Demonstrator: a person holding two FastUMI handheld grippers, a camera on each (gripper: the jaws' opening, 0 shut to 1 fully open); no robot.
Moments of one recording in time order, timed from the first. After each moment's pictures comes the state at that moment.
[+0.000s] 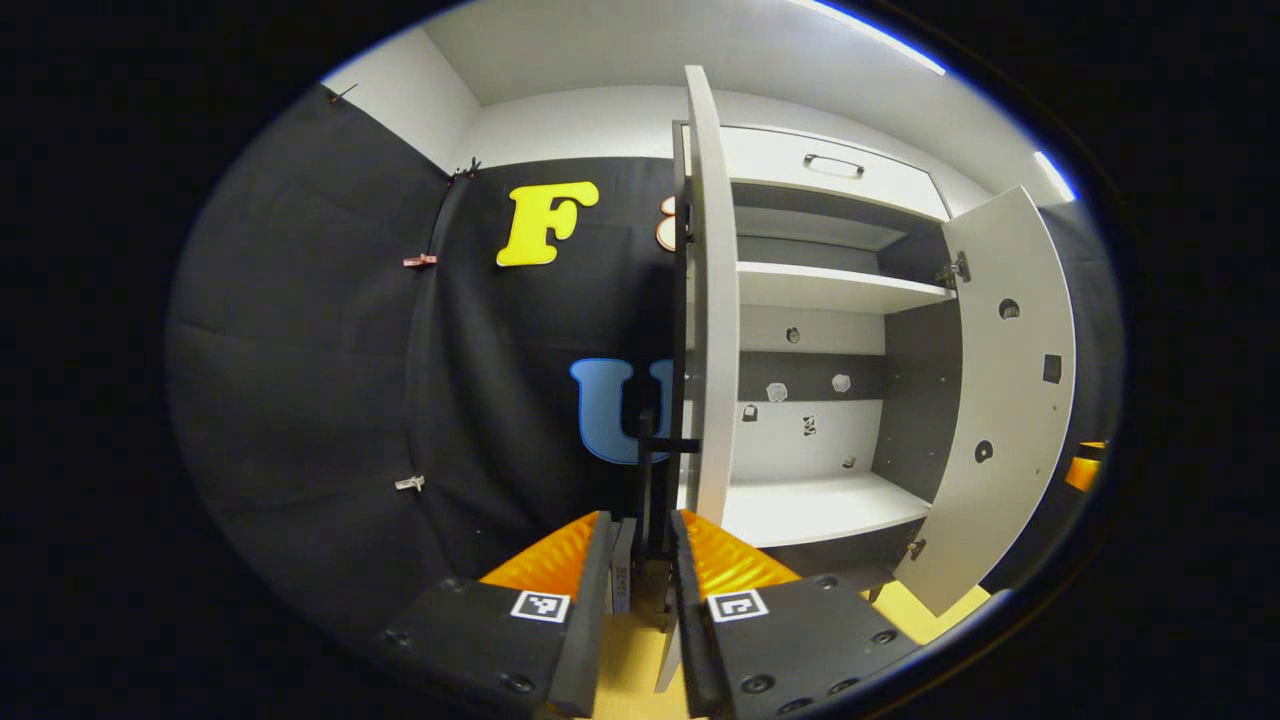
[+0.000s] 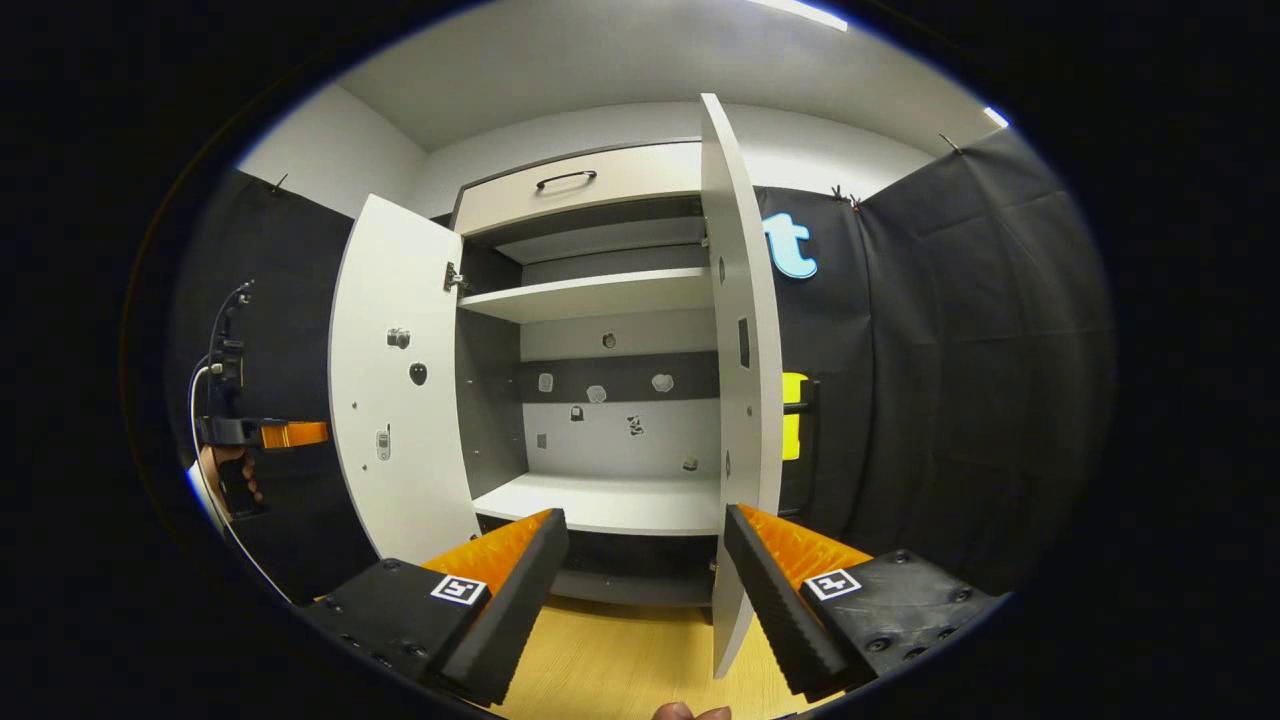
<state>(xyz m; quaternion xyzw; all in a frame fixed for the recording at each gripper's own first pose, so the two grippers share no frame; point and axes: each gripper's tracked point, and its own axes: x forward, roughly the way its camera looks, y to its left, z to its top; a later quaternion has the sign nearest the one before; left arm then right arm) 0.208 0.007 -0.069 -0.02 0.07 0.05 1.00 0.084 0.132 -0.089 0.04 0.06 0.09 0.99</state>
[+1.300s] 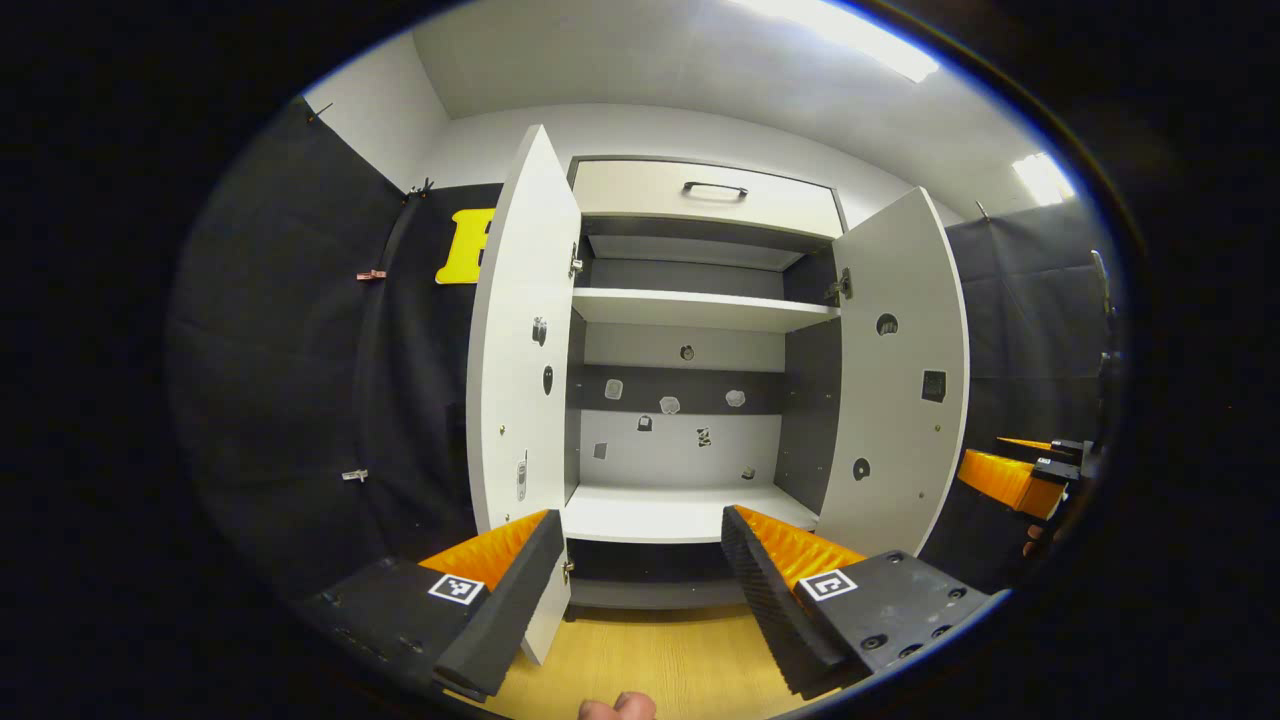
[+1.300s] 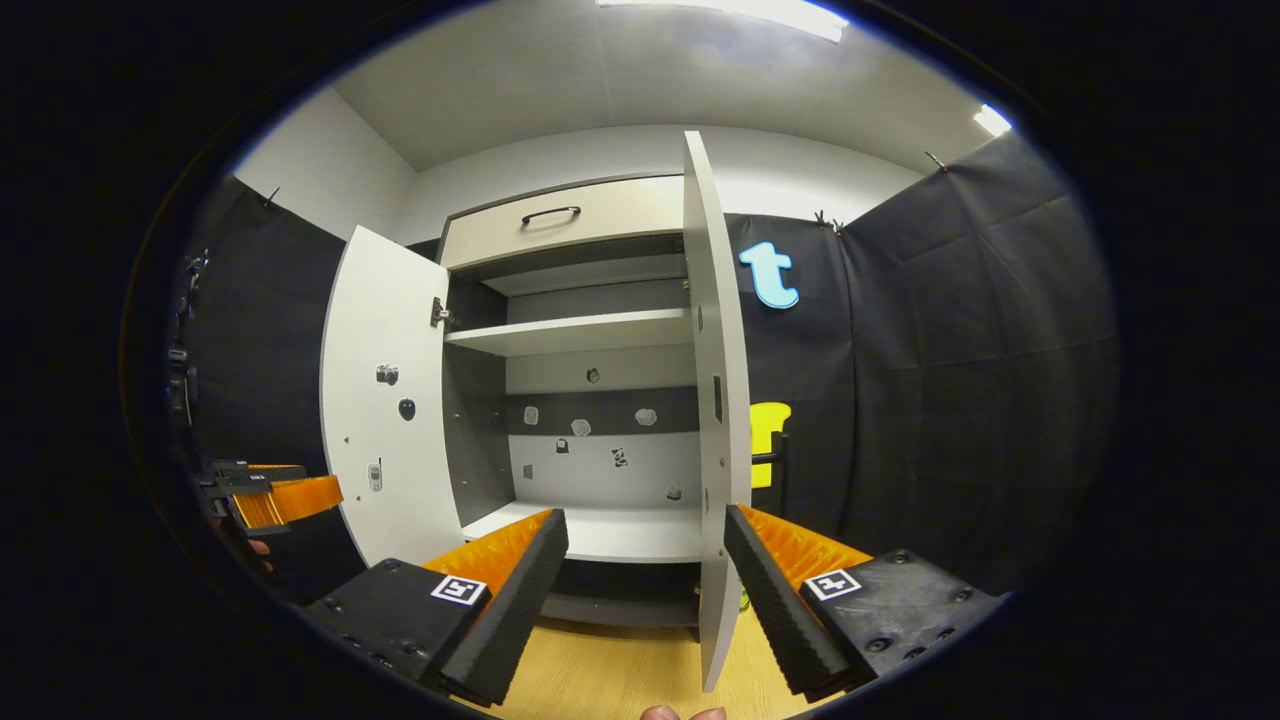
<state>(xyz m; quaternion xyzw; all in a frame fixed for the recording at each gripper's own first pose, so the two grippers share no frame) 0.150 -0.147 -0.048 -0.03 0.04 -0.01 1.00 0.082 0.112 -0.052 0.05 0.02 0.06 1.00</state>
